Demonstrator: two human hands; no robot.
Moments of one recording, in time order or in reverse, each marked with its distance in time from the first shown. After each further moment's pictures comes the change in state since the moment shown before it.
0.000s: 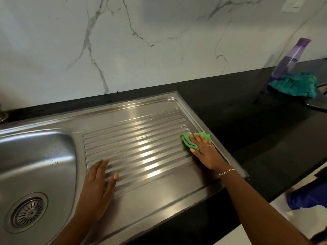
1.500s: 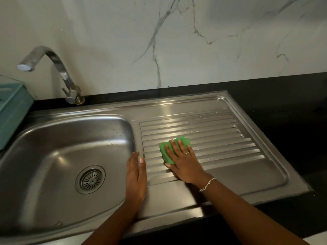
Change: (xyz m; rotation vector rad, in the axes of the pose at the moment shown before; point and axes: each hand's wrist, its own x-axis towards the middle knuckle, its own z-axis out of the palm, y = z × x) left_hand -0.013 -0.030 -0.009 -0.420 0.347 -0.220; right_hand 0.003 -0.207 0.090 -0.299 -0.104 -0.381
